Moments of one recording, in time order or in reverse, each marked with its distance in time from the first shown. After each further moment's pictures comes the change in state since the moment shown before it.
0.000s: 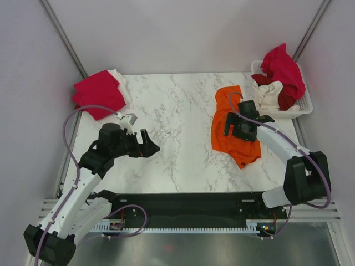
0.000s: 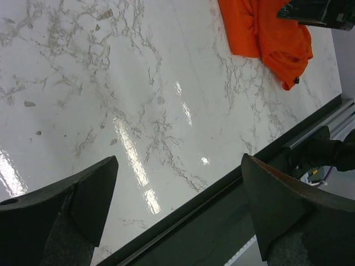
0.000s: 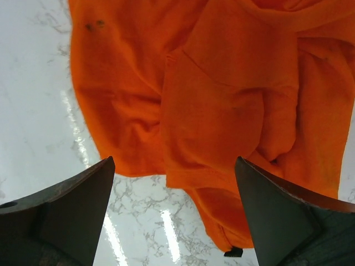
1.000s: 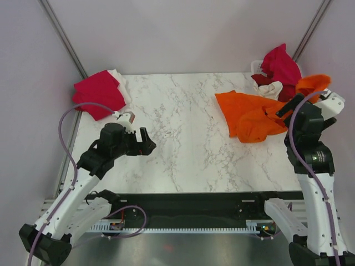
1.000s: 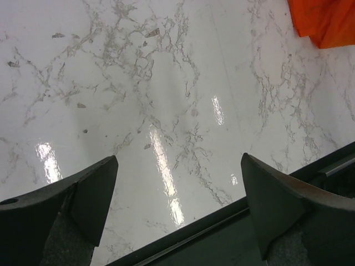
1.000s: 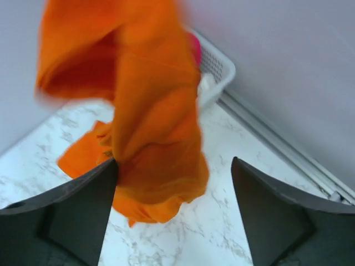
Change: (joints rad) left arm -0.073 0.003 0.036 -0.063 -0.239 0.000; right arm -0.158 -0.554 0.276 -0.149 0.549 0.016
